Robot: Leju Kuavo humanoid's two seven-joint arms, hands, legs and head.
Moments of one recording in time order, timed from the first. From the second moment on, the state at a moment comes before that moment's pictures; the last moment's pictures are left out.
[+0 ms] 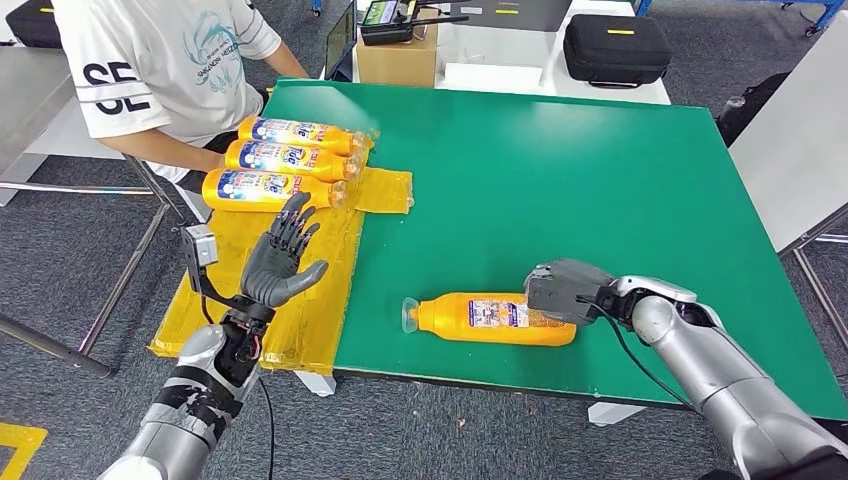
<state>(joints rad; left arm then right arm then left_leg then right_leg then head) -0.37 -0.03 -0.15 -0.99 0.37 -0.35 -0.34 -0.71 -0.39 0.82 -0.90 0.49 0.46 -0.24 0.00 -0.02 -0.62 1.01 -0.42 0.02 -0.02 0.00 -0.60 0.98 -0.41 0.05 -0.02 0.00</state>
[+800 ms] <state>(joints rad) -0.35 -0.01 -0.16 -1.00 0.39 -0.32 -0.33 -0.73 -0.43 0.95 -0.89 0.44 0.17 -0.05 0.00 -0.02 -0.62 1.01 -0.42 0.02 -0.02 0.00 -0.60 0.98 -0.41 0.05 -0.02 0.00</state>
